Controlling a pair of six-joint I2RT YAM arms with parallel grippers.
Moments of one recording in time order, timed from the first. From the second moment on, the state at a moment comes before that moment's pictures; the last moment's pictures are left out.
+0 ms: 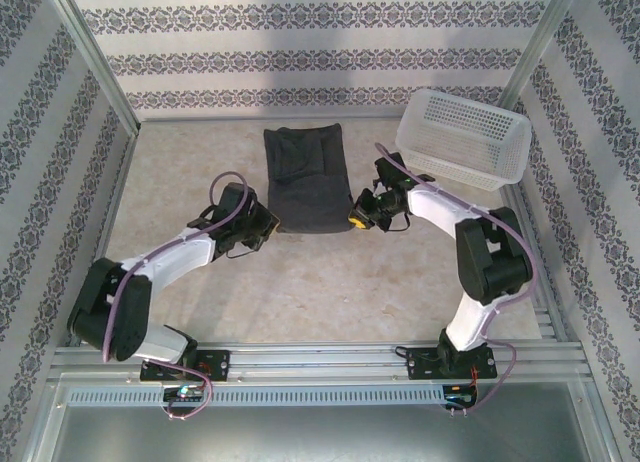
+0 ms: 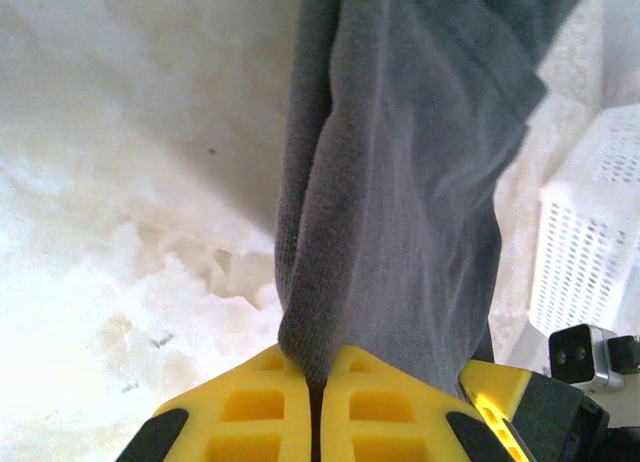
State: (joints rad) left arm -0.39 1.41 0.79 -0.17 0.22 -1.32; right arm 0.33 1.75 1.16 -0.55 -0.50 0.89
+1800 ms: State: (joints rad) left arm -0.22 1.80 1.35 -0.27 0.21 -1.03; right arm 0.27 2.15 2.01 -0.91 -0.27 0.99
